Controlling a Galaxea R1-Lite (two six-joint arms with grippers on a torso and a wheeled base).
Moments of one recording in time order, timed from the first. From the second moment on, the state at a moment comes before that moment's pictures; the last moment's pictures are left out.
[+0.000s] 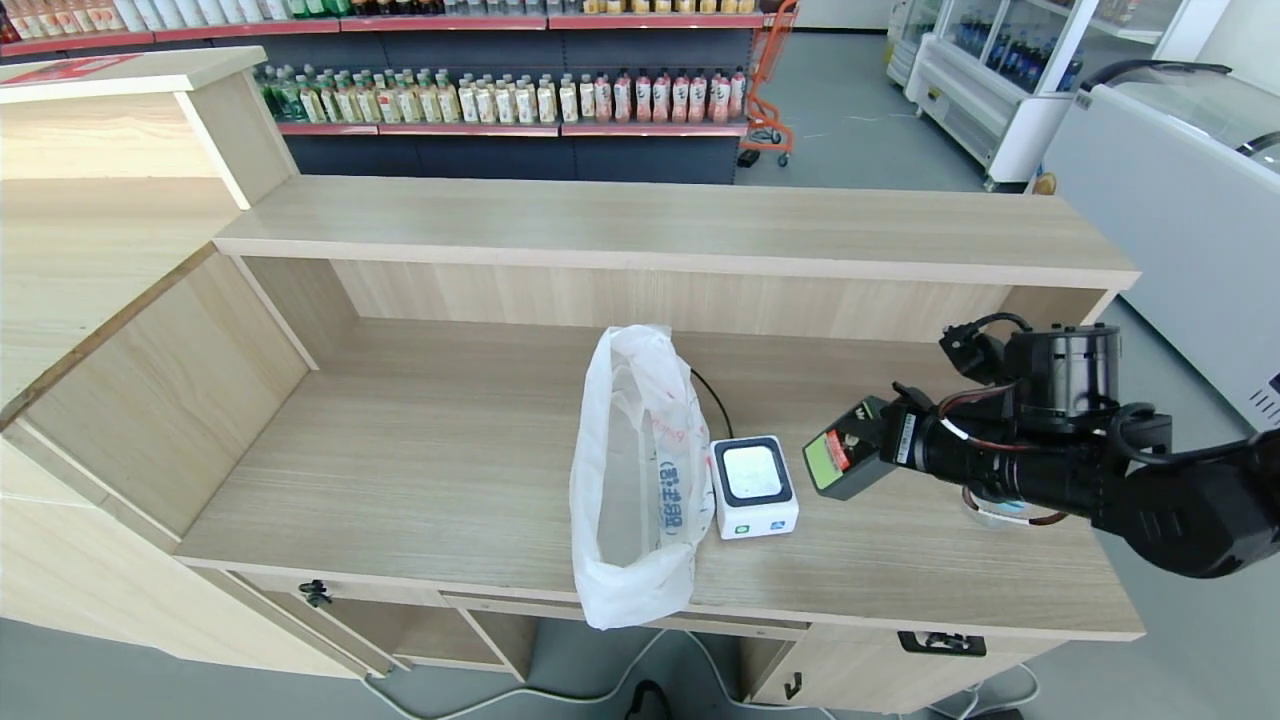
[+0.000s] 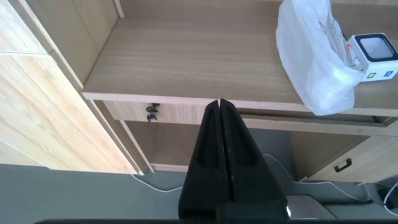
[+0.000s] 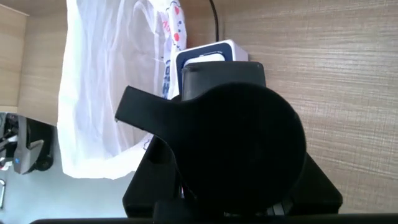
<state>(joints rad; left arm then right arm) 0.00 0.00 0.00 0.00 -0.03 0.01 0.26 1.82 -0.79 -0.64 0.18 0.37</state>
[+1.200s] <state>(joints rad) 0.00 0.00 0.00 0.00 -0.03 0.01 0.31 1.97 -0.90 -0.64 0.23 0.37</state>
